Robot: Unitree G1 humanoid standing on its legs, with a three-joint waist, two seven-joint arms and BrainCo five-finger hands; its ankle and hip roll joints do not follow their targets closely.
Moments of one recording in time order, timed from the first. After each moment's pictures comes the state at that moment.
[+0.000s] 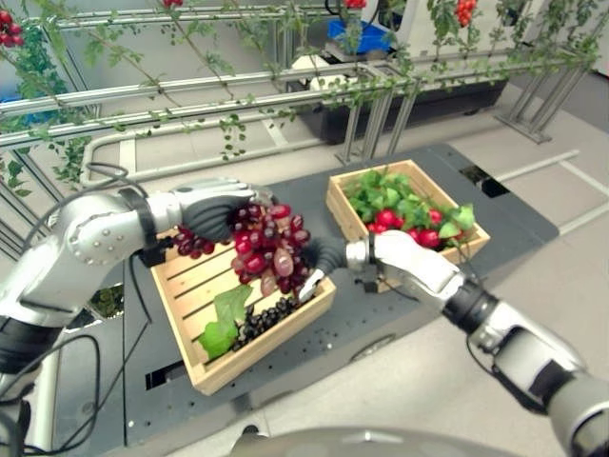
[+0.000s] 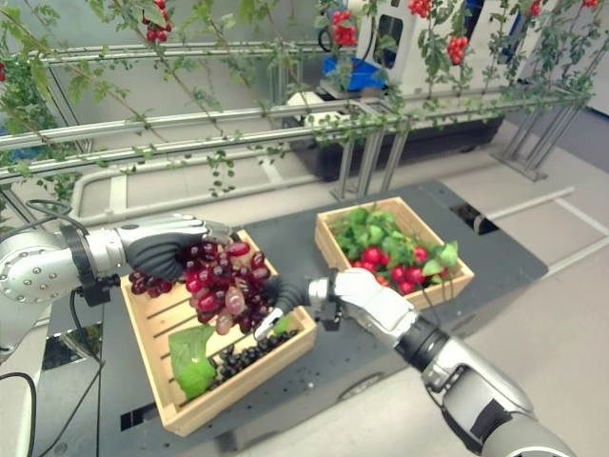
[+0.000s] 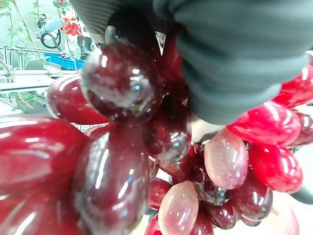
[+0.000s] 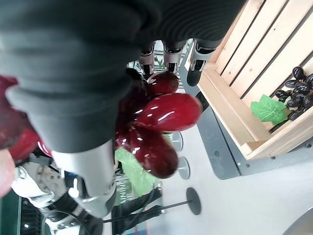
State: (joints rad) left arm -0.34 1.08 -0.10 -0.33 0.12 -0.21 -0.71; right arm -0.69 -0.45 0.76 0.22 0.61 0.16 0.70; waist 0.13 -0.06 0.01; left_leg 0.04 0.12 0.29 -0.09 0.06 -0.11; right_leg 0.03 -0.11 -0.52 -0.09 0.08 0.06
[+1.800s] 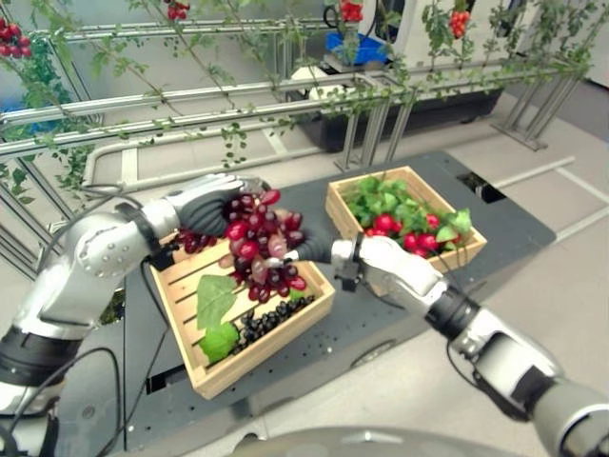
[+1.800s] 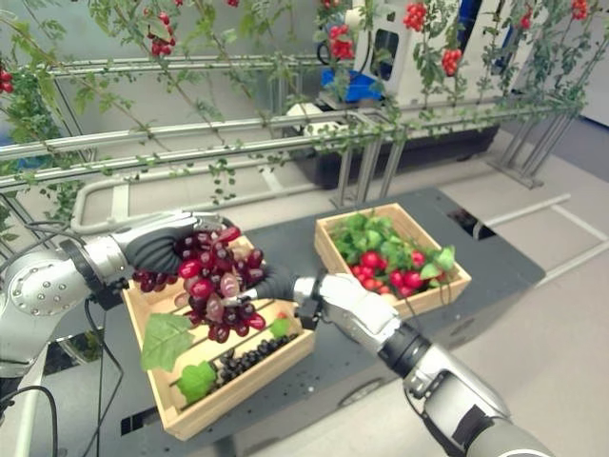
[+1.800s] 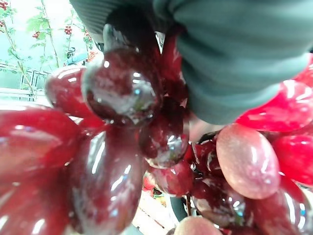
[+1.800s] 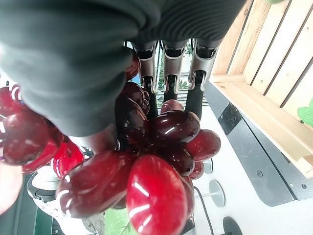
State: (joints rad) left arm -0.24 0.95 -0.02 -0.29 0.19 -0.20 -0.57; right arm -0.66 -0.33 0.72 0.24 0.66 0.15 0.53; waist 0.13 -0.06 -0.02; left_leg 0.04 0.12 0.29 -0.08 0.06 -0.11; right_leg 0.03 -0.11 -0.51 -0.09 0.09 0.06
